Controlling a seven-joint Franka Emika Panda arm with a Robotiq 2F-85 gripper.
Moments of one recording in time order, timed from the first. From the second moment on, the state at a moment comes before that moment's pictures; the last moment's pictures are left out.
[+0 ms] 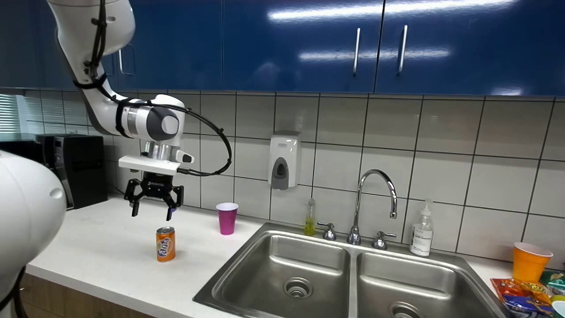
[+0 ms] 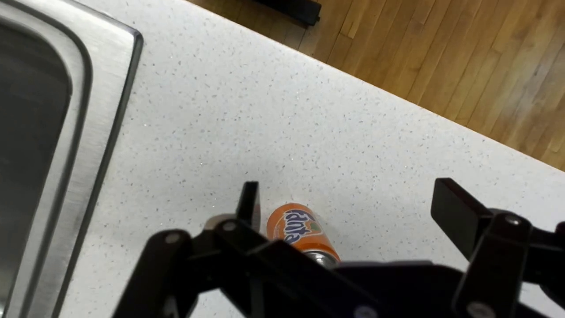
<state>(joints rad) 0.19 0.04 0.14 -2.39 0.15 2.30 -0.23</state>
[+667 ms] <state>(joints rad) 0.19 0.19 0.19 -2.29 0.15 2.34 -0.23</state>
